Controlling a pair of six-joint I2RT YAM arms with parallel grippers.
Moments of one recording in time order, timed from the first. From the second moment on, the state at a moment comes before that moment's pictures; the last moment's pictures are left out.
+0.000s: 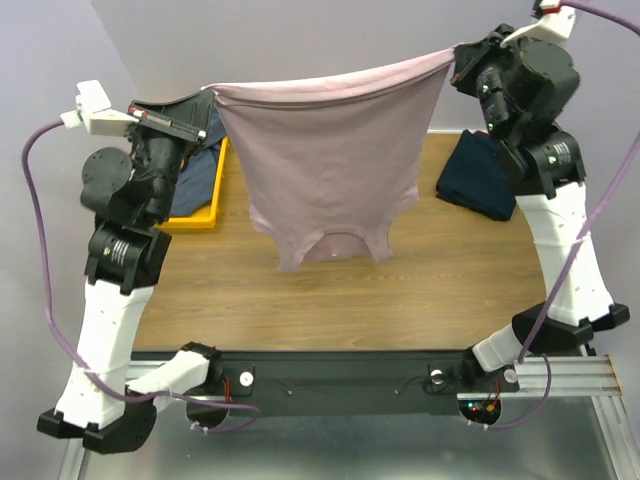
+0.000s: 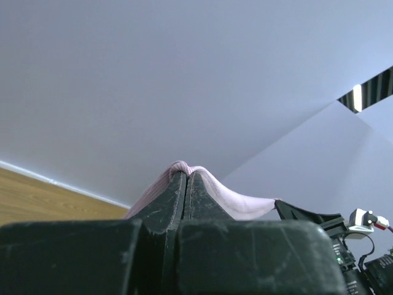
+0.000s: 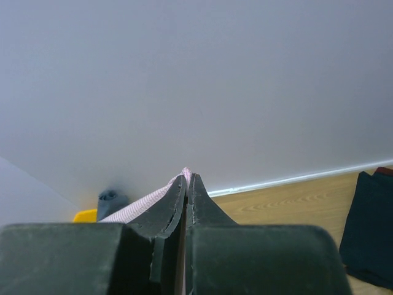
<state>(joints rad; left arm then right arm) -0.32 1.00 1.53 -0.20 -0.15 -0.92 0.39 1.49 2.17 -0.51 0.40 0.36</state>
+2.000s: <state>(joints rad) -0.14 0.86 0.33 -0.19 0.27 -1.11 0.11 1.06 0.51 -0.38 -0.07 0.71</state>
